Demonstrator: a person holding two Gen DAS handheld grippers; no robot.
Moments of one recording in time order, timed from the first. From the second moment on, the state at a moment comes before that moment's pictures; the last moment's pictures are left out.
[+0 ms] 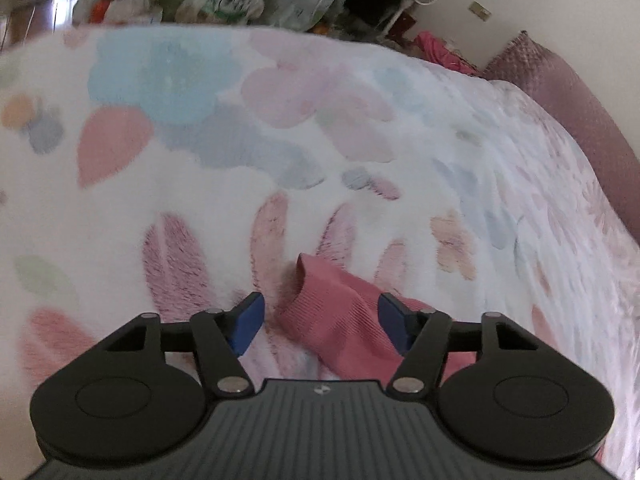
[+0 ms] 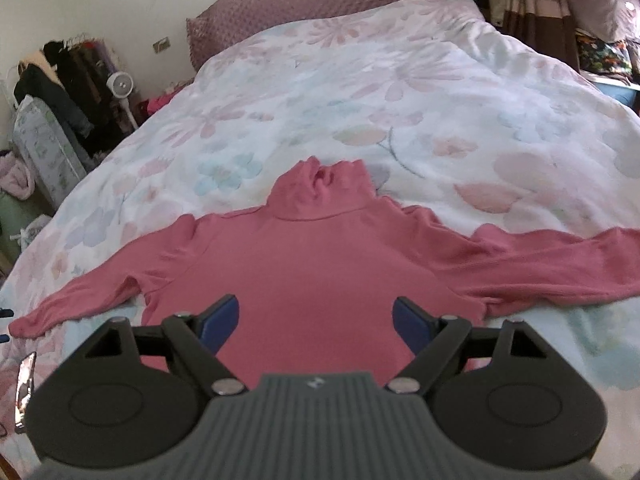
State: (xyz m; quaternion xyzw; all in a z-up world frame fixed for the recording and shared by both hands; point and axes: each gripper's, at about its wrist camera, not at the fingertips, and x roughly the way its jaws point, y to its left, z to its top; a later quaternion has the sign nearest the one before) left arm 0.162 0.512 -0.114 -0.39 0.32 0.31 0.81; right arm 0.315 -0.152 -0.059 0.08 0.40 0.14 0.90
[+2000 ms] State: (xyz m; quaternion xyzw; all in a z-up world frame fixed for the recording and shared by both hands) left arm 0.350 0.191 -0.049 -0.08 0.43 -0.02 0.90; right arm 0.456 -0.221 -0.164 0.27 0.49 0.09 0.82
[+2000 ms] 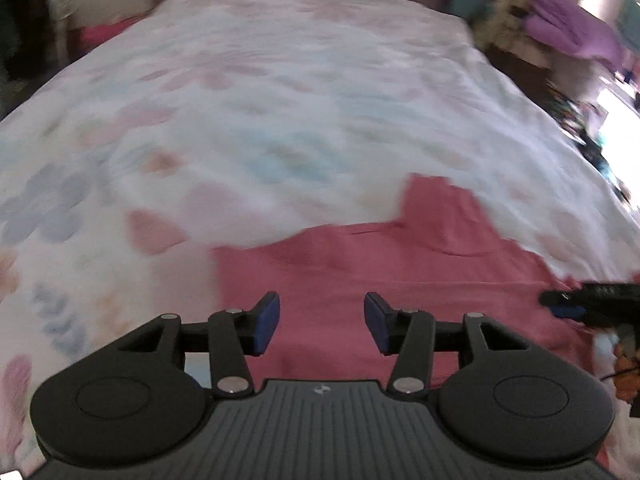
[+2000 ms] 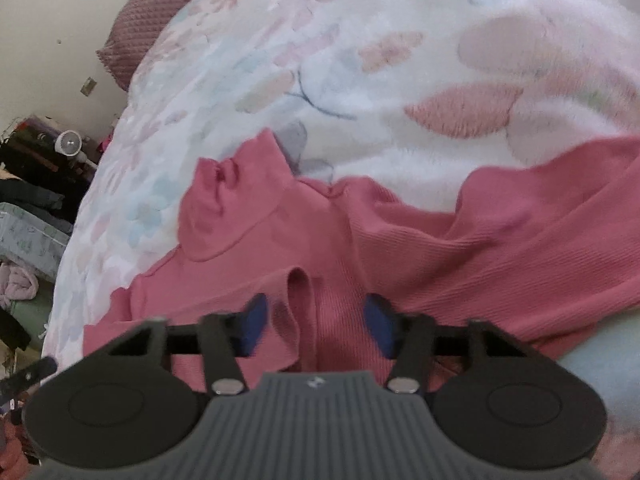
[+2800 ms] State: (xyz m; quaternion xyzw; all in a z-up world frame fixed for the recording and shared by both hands) left arm 0.332 0.263 -0.067 -0.17 0.41 0.04 0.89; right arm 0.450 -0.188 0.100 0.16 0.30 0.18 0.92
